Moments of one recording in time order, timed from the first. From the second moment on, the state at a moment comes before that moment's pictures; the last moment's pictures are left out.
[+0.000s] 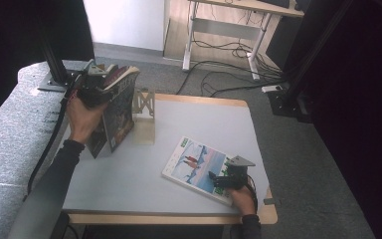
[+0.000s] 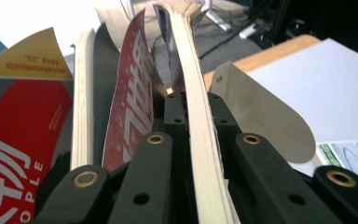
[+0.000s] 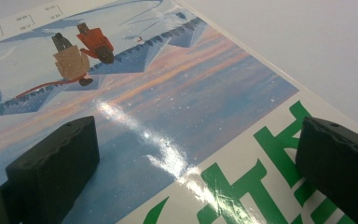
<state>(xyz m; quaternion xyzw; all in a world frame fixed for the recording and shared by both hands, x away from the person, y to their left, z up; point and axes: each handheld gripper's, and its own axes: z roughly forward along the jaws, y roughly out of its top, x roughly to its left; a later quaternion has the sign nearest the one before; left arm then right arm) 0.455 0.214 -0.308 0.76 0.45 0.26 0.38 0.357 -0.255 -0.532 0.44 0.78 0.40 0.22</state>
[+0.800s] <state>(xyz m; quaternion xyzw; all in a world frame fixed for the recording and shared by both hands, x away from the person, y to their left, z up) 0.462 0.206 -0.309 0.75 0.47 0.29 0.37 0.357 -0.255 -0.532 0.44 0.78 0.40 0.22</state>
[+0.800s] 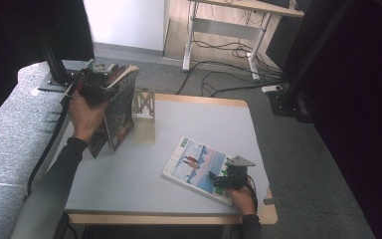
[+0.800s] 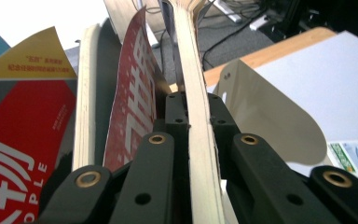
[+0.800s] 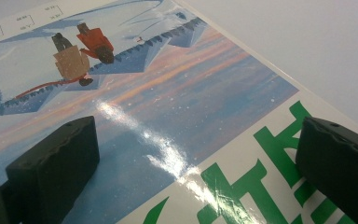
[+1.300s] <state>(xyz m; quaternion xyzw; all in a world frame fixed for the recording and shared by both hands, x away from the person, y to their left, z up) 0.456 0.207 -0.319 0.76 0.46 0.28 0.37 0.357 -0.255 -0.532 0.44 0.78 0.40 0.22</state>
